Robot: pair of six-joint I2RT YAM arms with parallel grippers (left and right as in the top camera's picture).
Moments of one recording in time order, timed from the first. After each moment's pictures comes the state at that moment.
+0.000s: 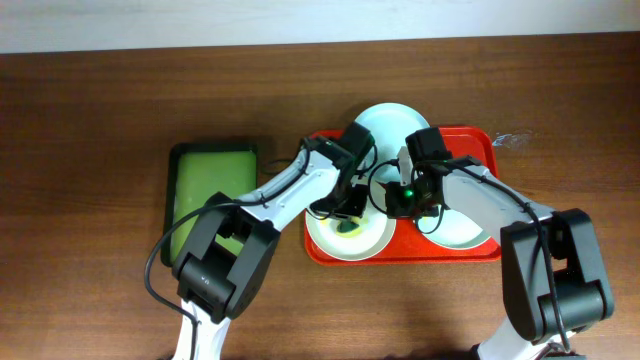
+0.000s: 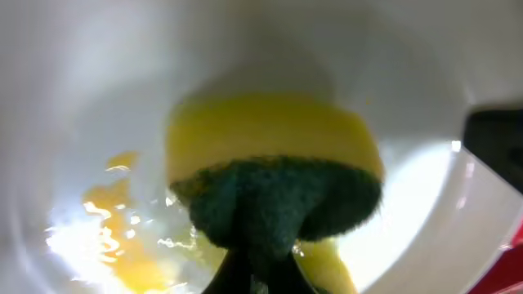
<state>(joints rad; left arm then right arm) -0.66 2.15 1.58 -0.92 0.19 -0.38 0.22 1.82 1.03 -0.59 -0.29 0.23</state>
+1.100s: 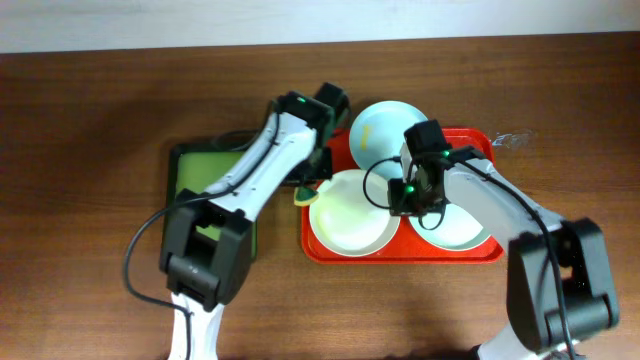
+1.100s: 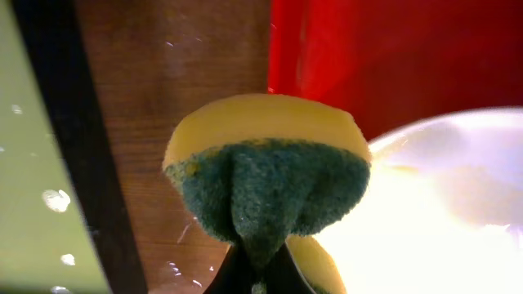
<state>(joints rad) -0.53 2.16 1.86 -1.27 -0.08 -0.53 0.24 1.77 1.12 -0.75 -0.20 0.24</state>
